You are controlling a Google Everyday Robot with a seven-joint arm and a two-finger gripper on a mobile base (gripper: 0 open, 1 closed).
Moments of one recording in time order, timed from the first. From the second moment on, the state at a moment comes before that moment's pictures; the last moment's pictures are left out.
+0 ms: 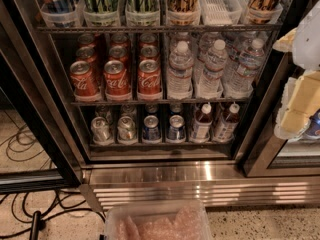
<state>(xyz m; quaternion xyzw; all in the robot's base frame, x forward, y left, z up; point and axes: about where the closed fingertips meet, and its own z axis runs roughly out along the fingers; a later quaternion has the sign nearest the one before) 0.438 -0.217 0.976 -0.60 0.78 -0.03 0.16</state>
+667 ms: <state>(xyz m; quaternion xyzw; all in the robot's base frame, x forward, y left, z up) 0.448 -0.222 0.974 -0.57 0.79 -0.02 0.20</state>
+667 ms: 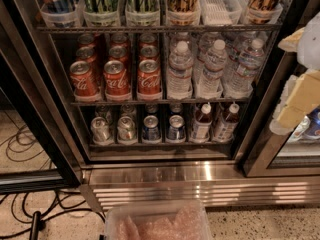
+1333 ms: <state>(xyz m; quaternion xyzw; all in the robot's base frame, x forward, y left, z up) 0.471 -0.224 0.986 -0.47 0.82 0.05 0.32</state>
